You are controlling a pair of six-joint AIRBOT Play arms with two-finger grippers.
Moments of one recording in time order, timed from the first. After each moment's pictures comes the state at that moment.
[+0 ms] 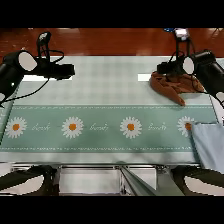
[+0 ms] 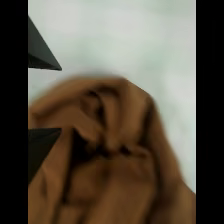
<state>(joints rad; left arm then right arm) -0.16 -1.35 1.26 1.32 -0.86 -1.64 0.19 -1.39 1.31 -1.86 0.81 1.88</state>
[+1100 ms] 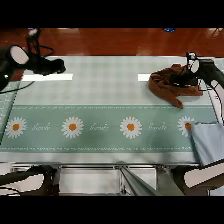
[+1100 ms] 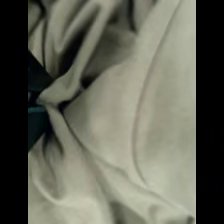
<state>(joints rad) -0.04 -1.40 1.40 1.37 -0.94 -1.62 -0.10 -1.73 1.47 -1.62 0.98 1.70</state>
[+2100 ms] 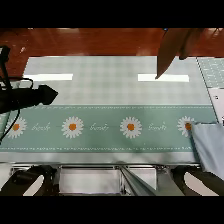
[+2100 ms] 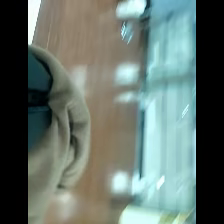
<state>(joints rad) -0.16 -0.70 0.91 1.35 -1.07 -1.73 -0.10 -1.11 2.02 -1.10 1.05 1.38</state>
